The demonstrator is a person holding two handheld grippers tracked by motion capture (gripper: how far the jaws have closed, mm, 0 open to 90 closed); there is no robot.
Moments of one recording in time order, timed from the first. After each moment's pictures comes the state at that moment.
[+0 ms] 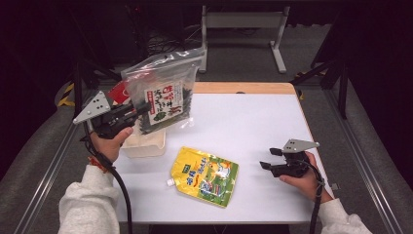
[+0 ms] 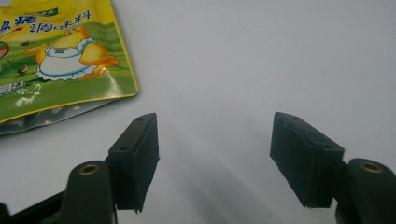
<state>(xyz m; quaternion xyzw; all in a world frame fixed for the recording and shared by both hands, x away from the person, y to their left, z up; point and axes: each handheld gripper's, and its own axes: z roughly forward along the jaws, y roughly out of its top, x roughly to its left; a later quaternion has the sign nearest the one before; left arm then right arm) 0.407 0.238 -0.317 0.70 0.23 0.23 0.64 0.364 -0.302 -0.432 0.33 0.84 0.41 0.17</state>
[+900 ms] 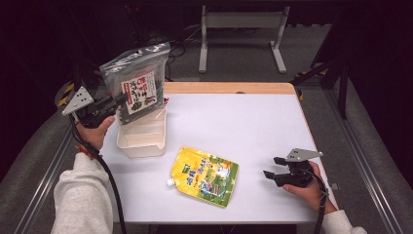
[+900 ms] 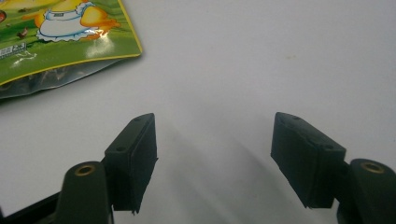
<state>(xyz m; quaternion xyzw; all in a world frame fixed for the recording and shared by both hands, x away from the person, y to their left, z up) 0.460 0.291 -0.355 0.70 0.27 0.27 0.60 0.343 -0.312 -0.447 0.35 0.84 0.39 0.16</state>
